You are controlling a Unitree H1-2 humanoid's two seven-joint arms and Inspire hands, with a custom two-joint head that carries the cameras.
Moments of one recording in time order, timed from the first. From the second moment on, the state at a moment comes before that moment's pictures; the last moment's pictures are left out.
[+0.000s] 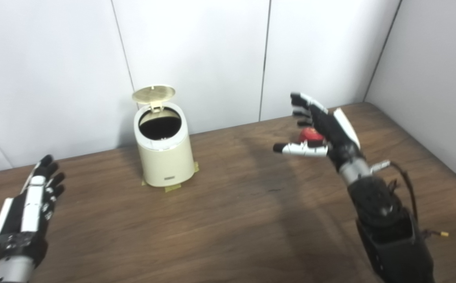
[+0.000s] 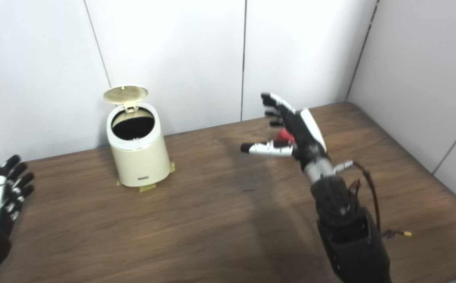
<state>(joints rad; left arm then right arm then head) -0.19 0.15 0.20 -0.32 -0.08 0.48 -0.16 -0.23 -0.34 -0.14 -0.41 -0.30 0.47 0.07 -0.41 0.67</state>
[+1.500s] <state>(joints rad) -0.06 0.30 0.12 -0.43 -0.37 0.48 -0.01 -0.56 -0.61 0.20 0.20 -0.81 0.46 0.27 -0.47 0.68</state>
